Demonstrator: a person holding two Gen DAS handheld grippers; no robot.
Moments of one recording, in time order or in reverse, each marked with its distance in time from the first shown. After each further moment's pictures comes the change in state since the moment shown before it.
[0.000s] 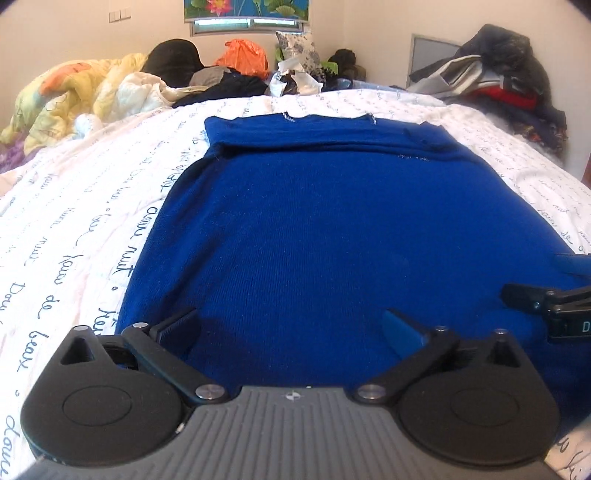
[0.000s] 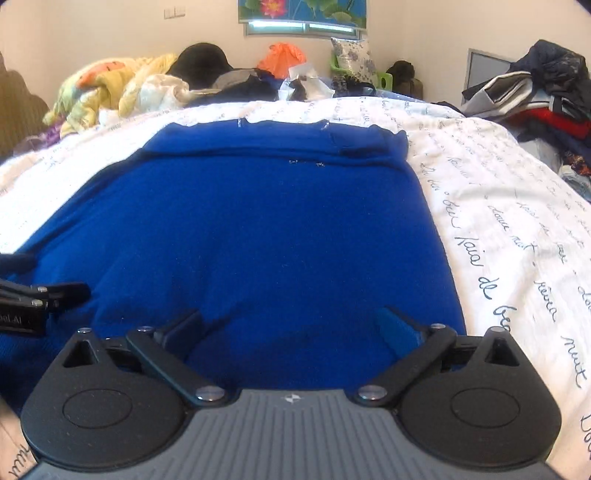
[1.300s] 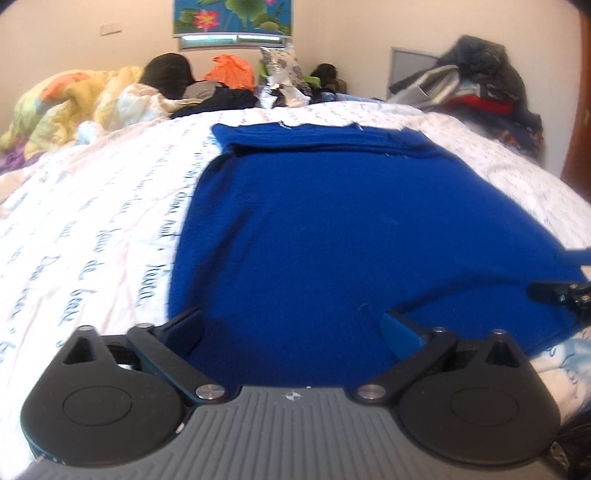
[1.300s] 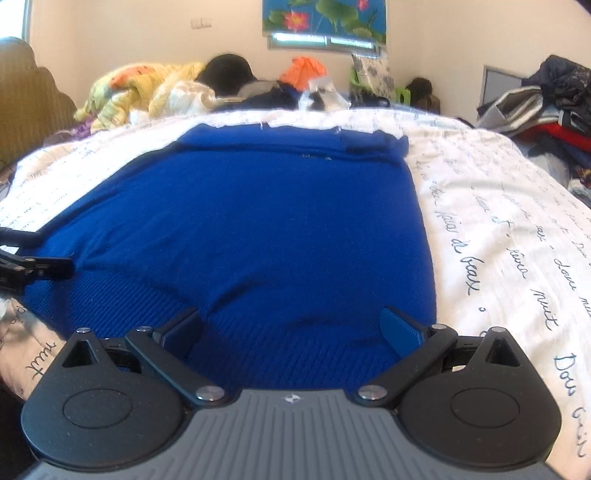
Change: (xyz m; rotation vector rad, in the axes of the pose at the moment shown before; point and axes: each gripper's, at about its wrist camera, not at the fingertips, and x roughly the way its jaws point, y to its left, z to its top) left arm -0.058 0.032 -0.038 0.004 -0.054 -0.057; right arm -0.054 -0.014 -0.035 -0.034 0.031 0.055
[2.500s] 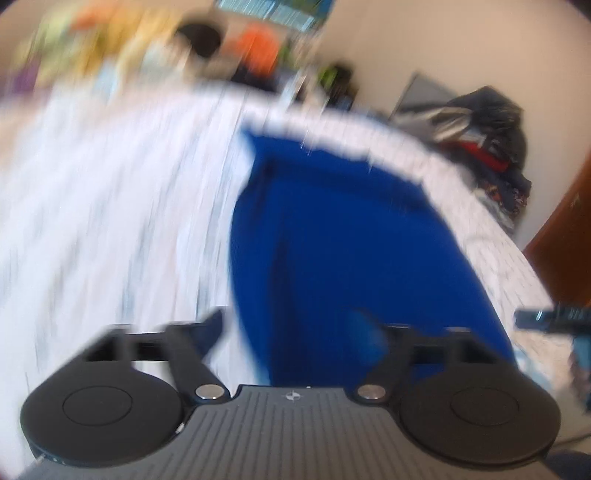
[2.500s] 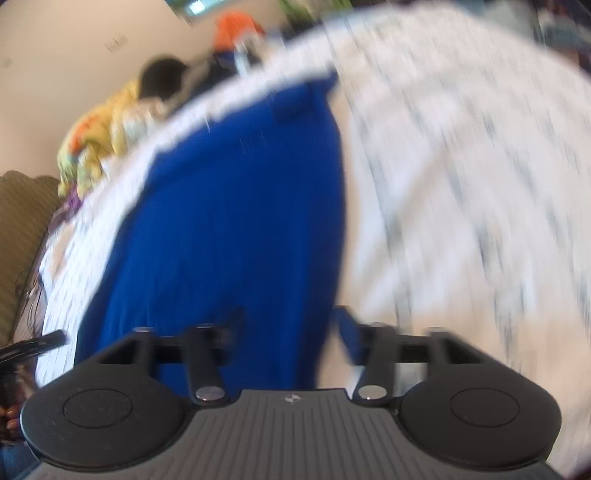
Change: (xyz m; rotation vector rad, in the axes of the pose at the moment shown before) left arm -0.045 0.064 0.062 -0.190 0.008 -0.142; right arm -0.026 -0.092 0.060 0.389 0.065 0.176
